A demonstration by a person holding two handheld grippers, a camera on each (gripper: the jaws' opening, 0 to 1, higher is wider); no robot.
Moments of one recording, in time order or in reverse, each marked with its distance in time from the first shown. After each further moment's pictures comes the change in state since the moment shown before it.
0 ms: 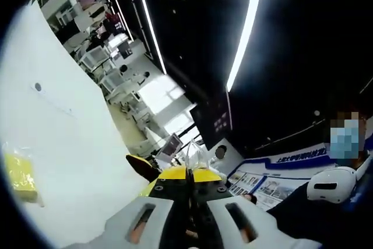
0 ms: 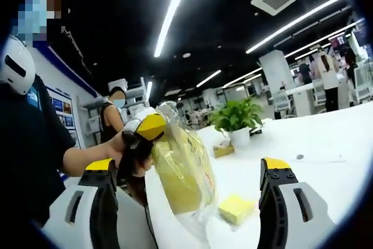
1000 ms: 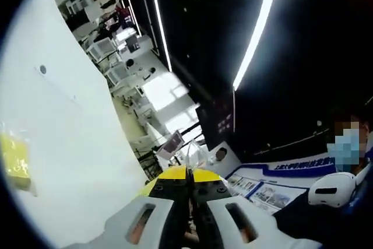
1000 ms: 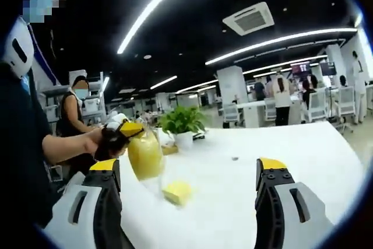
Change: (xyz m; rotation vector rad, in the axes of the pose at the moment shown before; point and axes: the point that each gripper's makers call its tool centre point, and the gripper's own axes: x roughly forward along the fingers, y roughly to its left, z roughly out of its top) left arm 0.004 0.023 -0.014 -0.091 -0.004 0.016; right arm -0.139 -0.038 -0.006 -0.130 0.012 -0.418
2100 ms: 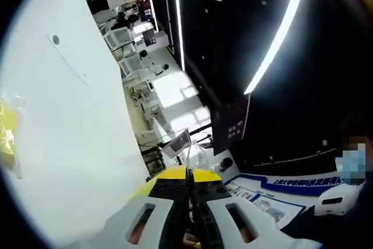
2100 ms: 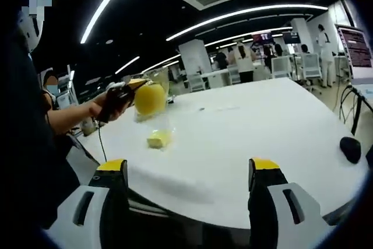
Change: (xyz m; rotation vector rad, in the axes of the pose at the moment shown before) left arm 0.040 0.057 -0.025 -0.151 -0.010 0.061; right arm -0.126 -0.005 -0.109 0.175 0.170 -0.216
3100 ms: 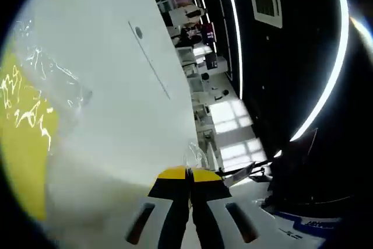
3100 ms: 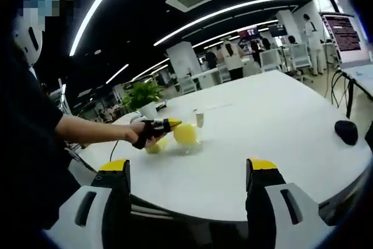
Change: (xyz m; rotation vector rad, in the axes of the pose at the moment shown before) left arm 0.006 0.205 0.035 -0.107 -0.173 0.428; right arm -0.009 -0.008 0.005 0.094 -0.025 -0.057
